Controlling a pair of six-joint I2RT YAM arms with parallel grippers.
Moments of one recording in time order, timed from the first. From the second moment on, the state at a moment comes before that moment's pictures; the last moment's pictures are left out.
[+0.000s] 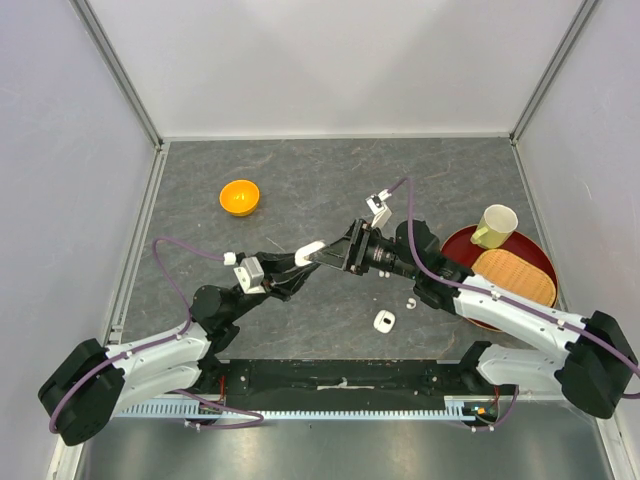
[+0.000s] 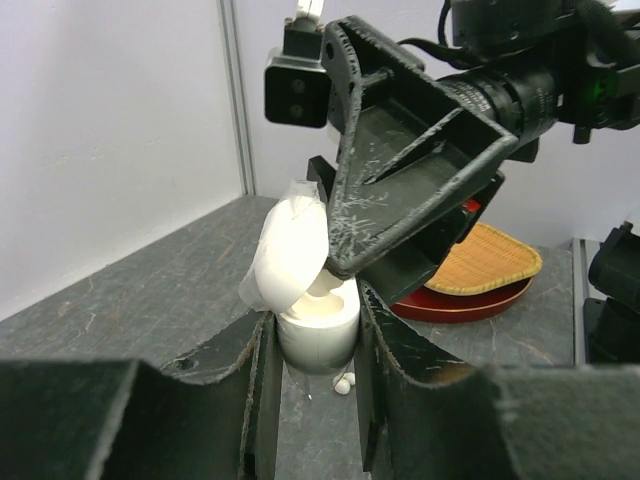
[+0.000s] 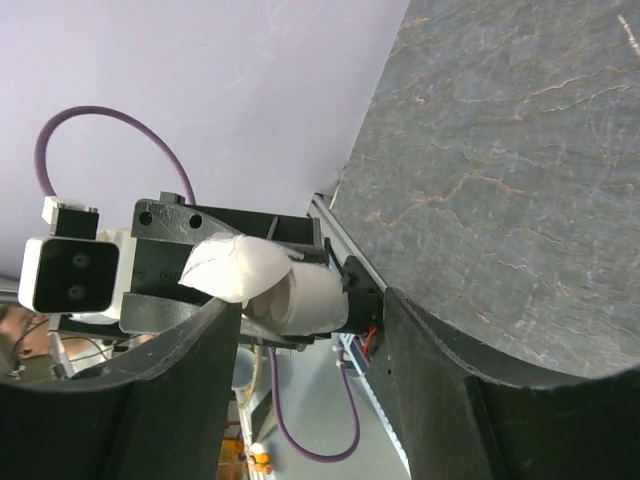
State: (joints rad) left arm -0.78 0.92 0.15 1.21 0.28 -0.07; right arm 0.83 1.14 0.75 0.24 -0.29 1.04
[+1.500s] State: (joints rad) left arm -0.79 0.94 0.10 1.30 0.23 -0.13; right arm 0.79 1.26 0.54 0.77 -0.42 1.49
